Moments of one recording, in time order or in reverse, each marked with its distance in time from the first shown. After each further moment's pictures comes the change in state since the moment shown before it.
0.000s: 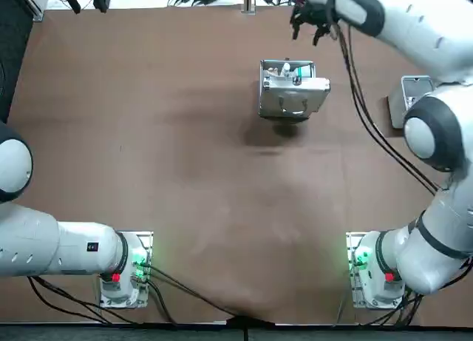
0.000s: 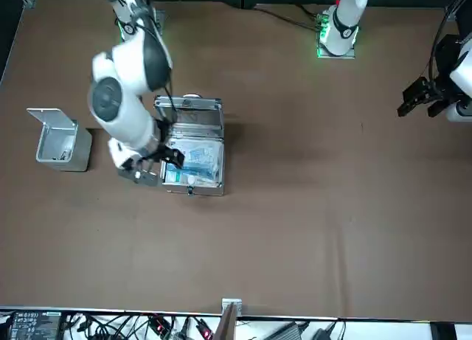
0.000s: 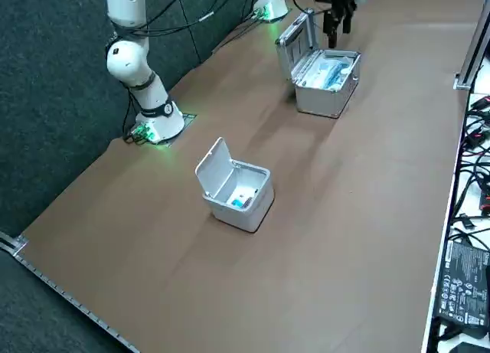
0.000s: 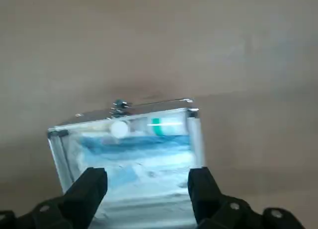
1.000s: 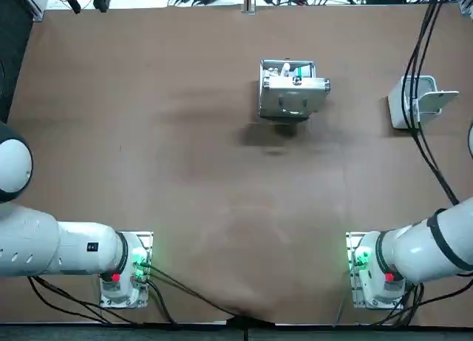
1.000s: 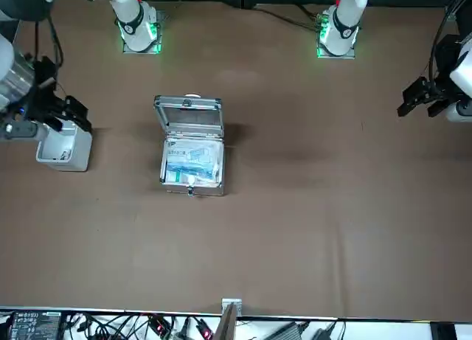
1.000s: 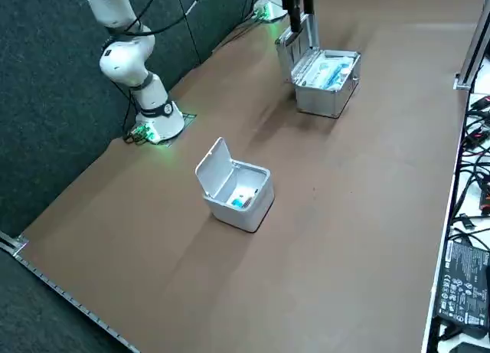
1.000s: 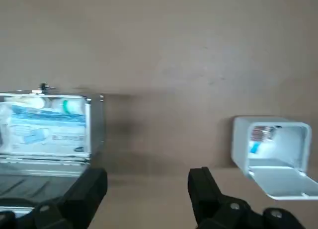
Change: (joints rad) arm -0.272 -0.271 -0.005 -0.007 -0.118 -0.253 -0.437
